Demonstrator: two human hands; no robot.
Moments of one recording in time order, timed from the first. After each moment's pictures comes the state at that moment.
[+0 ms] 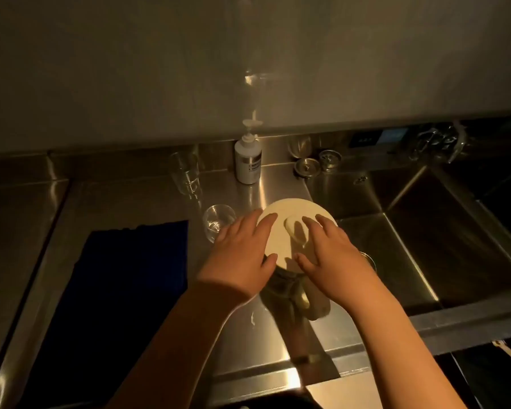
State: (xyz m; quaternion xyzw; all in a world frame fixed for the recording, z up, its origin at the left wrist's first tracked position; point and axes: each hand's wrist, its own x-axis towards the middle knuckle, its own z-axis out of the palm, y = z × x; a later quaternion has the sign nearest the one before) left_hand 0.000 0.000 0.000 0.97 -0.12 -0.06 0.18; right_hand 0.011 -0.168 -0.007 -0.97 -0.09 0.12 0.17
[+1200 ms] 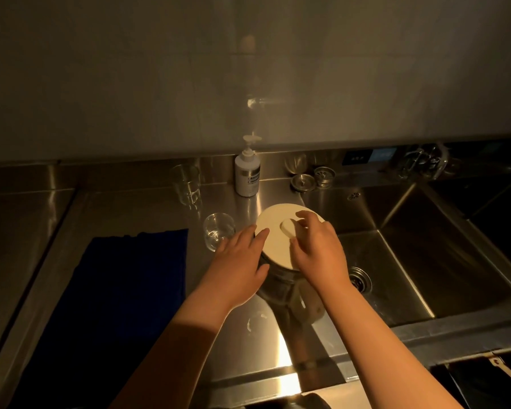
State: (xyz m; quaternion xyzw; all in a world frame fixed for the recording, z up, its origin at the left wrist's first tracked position) left_hand -0.005 0.004 -0.035 0.98 -0.12 -0.06 0.17; right_hand 0.029 -0.160 -0.052 -0.95 -0.08 -0.12 0.28
